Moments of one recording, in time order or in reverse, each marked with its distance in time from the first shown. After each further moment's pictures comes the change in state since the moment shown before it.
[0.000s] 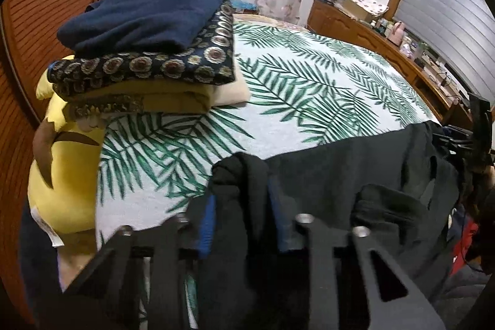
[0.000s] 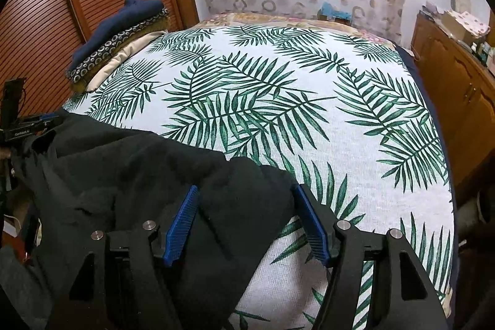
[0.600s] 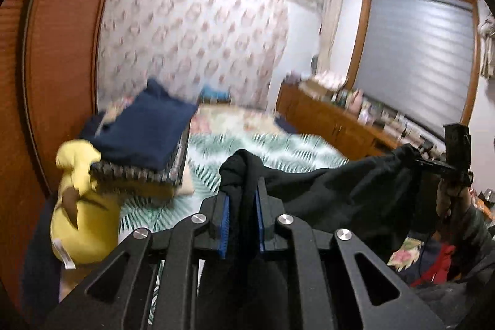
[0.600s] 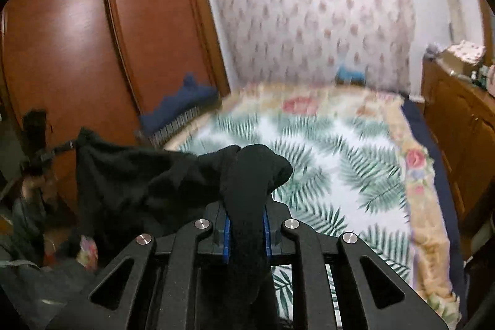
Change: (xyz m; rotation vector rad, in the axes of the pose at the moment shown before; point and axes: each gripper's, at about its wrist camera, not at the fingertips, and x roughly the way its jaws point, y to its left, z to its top) left arm -0.192 -0.065 -0.012 0.033 -0.454 -0.102; right arm -0.188 0.025 -0.024 0.013 -0.363 0.122
